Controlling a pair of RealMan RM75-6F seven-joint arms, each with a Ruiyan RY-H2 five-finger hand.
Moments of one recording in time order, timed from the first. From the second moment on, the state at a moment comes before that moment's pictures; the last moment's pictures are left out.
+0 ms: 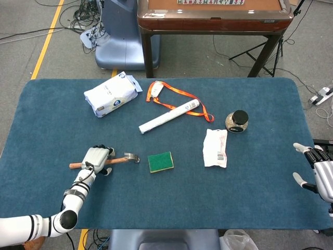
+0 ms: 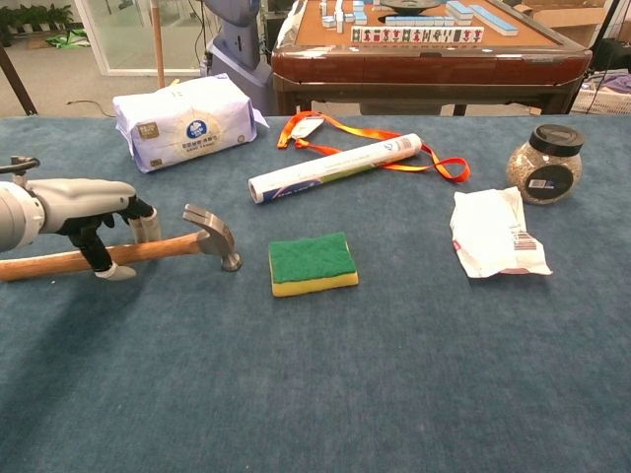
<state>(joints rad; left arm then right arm) -0.79 -1.44 -0.16 -1.67 0.54 0.98 0.75 0.08 -0.92 0.07 -1.69 -1.51 1.48 0.03</state>
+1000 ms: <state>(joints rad) -0.85 -1.45 -0.11 -1.66 0.53 0.97 0.69 0.07 -0.93 0.07 -1.69 -1.50 1.48 0.03</state>
